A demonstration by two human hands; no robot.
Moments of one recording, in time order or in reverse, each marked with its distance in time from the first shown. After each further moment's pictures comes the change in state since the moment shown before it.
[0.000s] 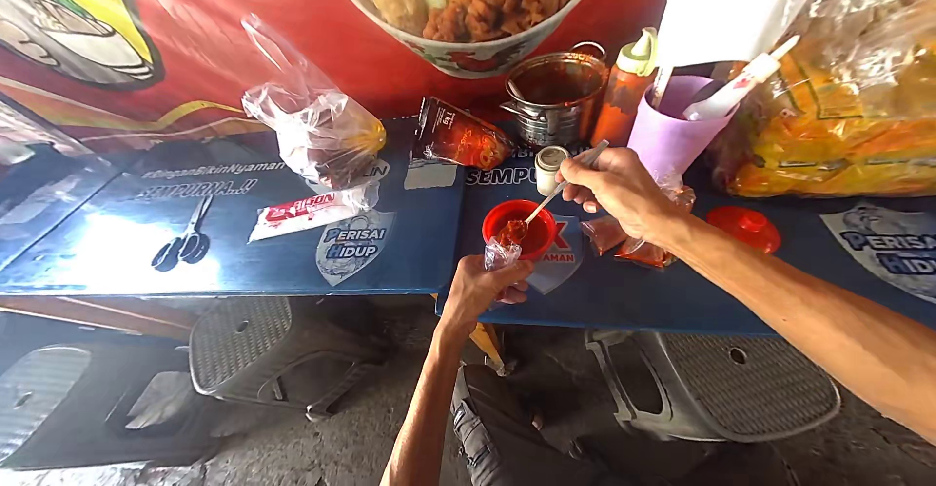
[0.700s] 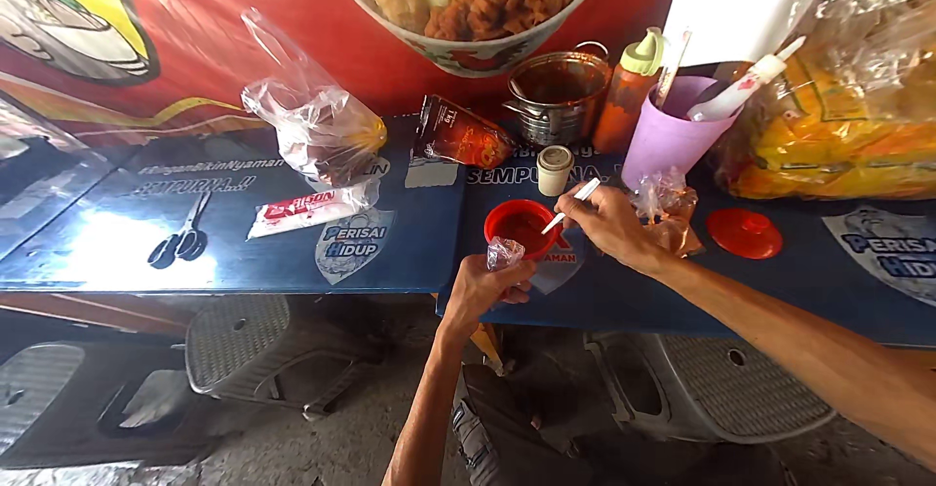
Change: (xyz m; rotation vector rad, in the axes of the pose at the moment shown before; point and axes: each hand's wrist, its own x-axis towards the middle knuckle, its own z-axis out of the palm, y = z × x) left_hand 0.001 -0.001 0.000 0.009 -0.014 0.010; right_hand -0.004 0.055 0.009 -0.205 -0.013 -0.100
